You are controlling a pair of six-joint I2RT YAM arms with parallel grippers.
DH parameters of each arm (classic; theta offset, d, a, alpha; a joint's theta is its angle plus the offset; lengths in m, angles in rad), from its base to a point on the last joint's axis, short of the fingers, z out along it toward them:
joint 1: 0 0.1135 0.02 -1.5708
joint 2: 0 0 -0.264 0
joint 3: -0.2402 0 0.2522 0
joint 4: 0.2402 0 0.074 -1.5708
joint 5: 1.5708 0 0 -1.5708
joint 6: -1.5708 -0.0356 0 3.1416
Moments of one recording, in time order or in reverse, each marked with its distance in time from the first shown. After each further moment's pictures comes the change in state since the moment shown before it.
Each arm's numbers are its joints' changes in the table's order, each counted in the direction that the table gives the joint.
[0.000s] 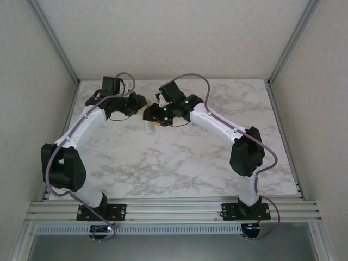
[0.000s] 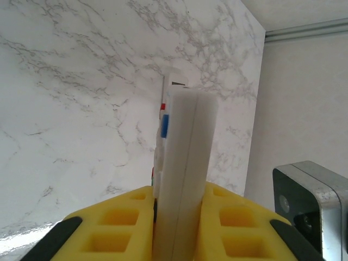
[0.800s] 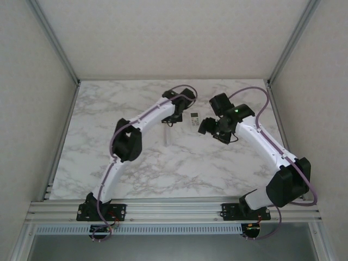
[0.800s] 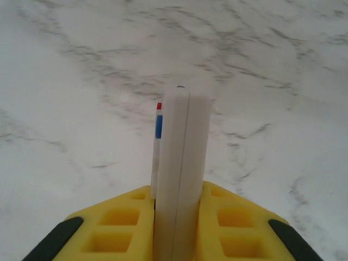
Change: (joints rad) left arm -0.504 0.857 -0.948 0.738 -0.993 0.013; right arm -0.303 -0.515 0.499 0.449 0.392 0.047
